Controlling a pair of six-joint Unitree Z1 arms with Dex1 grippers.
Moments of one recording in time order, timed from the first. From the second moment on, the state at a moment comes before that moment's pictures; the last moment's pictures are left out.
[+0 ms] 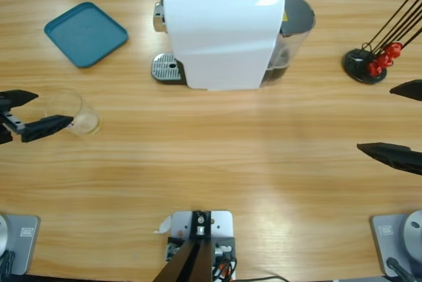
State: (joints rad) arm 0 -0.69 1.08 -0.49 0.22 0.14 -0.08; arm 1 1.05 1.02 -0.91 0.78 -0.20 0.11
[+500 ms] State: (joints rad) arm 0 -0.69 1.26 -0.53 0.17 0.15 -0.08; arm 1 1.04 1.03 -0.91 0.78 -0.20 0.10
